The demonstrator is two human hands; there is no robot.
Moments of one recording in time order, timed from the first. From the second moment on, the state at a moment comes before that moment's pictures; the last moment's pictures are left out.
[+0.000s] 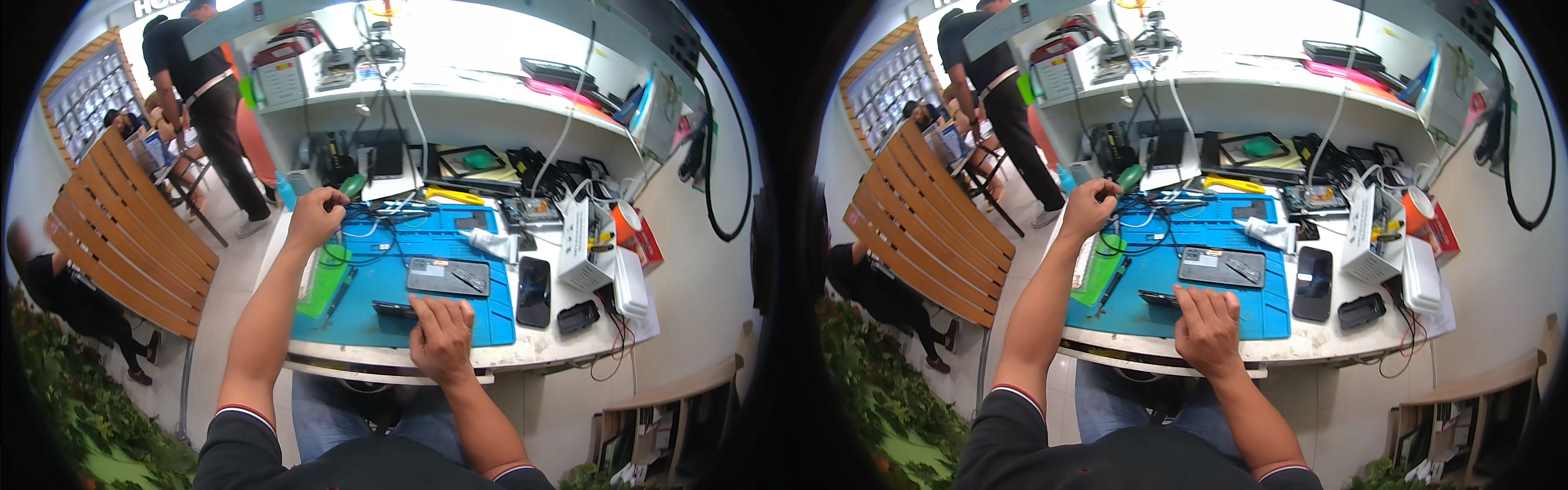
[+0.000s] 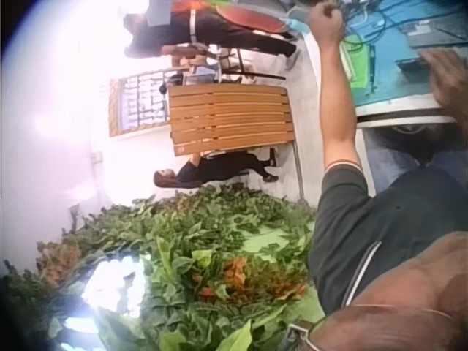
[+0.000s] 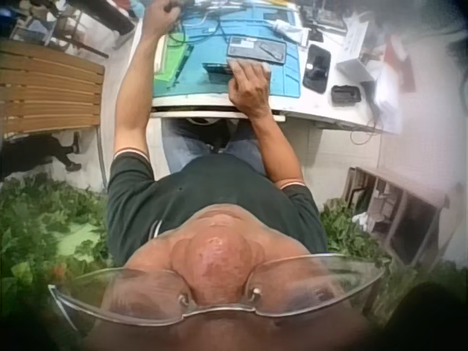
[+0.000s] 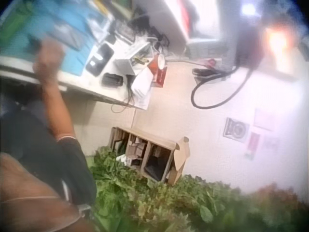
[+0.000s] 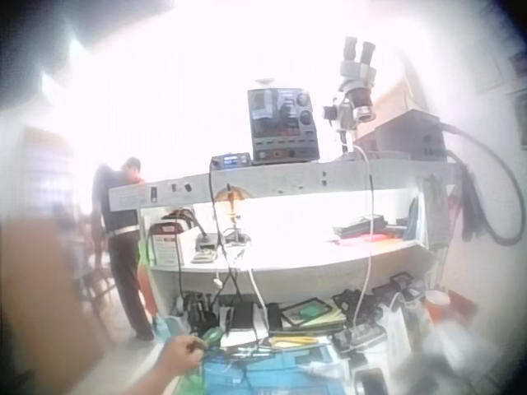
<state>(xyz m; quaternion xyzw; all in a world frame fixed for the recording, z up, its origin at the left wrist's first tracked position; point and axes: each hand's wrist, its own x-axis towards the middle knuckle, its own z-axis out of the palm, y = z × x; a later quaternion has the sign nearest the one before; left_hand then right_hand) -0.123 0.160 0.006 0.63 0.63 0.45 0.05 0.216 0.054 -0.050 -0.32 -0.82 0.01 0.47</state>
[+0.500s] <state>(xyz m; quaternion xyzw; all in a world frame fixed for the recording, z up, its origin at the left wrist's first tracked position) -0.178 0.161 -0.004 0.54 0.73 0.41 0.06 0.213 0.055 -0.050 -0.33 -0.83 -0.02 0.45</state>
